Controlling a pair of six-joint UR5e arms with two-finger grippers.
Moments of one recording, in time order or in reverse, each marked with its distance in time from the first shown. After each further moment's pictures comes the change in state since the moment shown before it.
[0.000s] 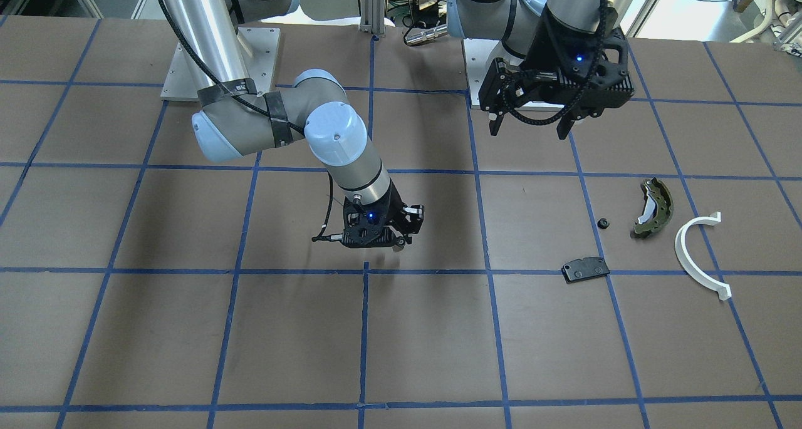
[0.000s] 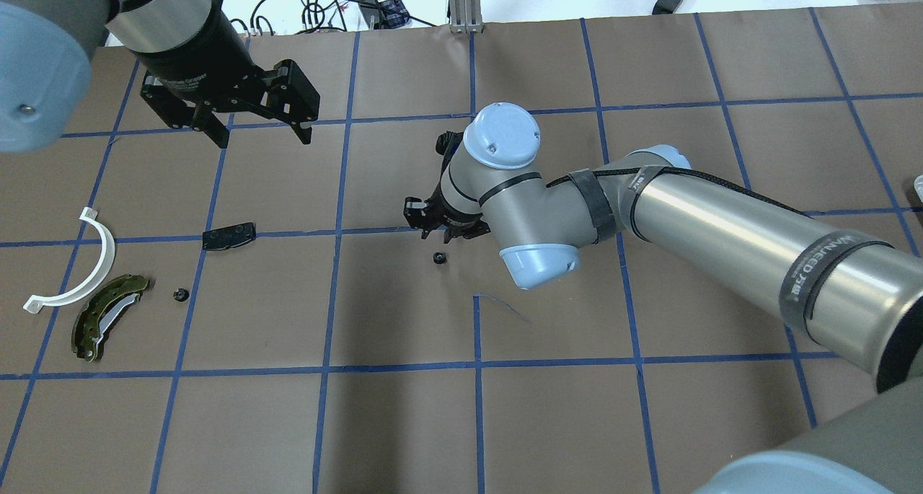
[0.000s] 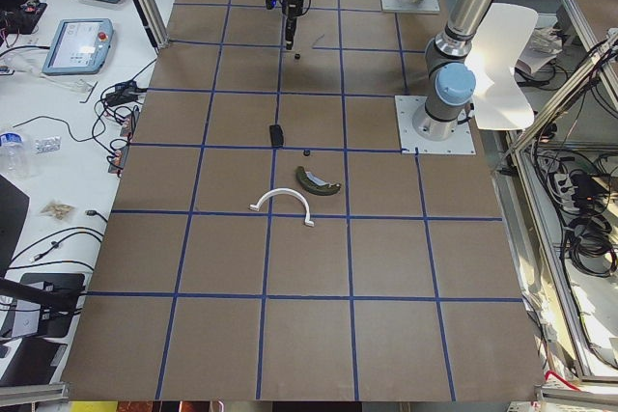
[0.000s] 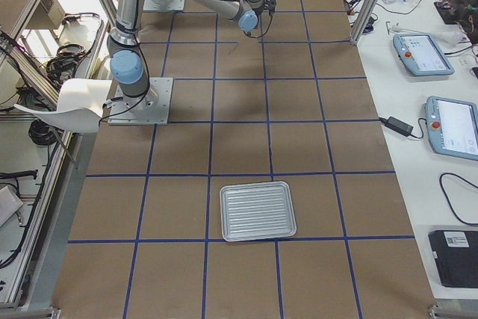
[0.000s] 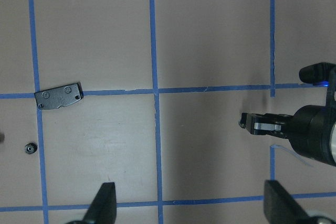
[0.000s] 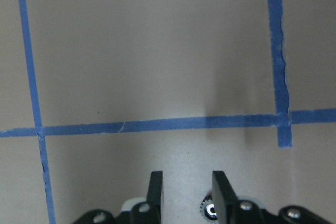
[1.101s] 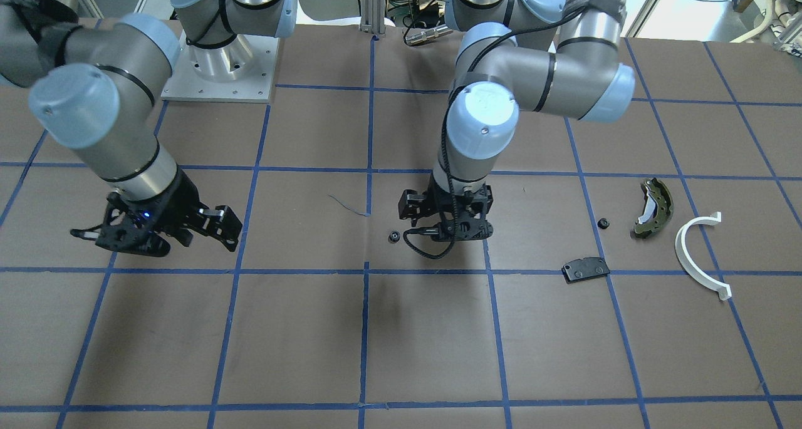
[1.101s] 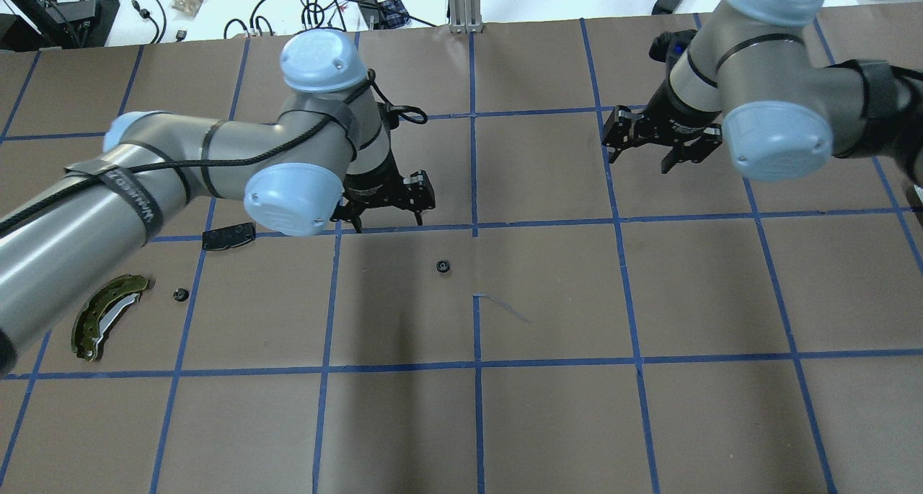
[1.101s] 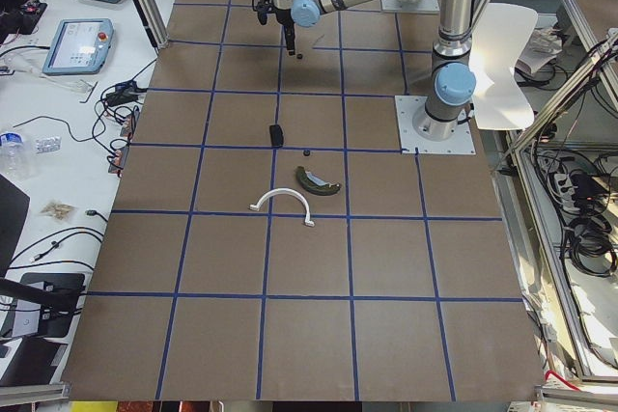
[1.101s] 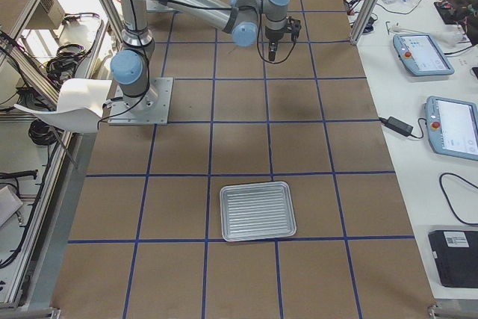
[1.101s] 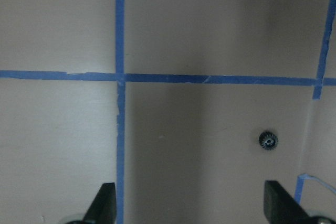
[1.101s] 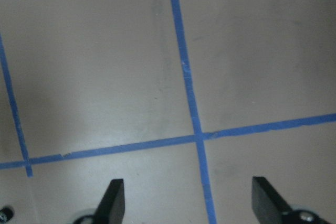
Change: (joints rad) left arm -0.194 -0.316 -0.246 0.464 -0.018 -0.309; right arm -0.478 -0.299 -0.018 0.524 -0.134 -0.441
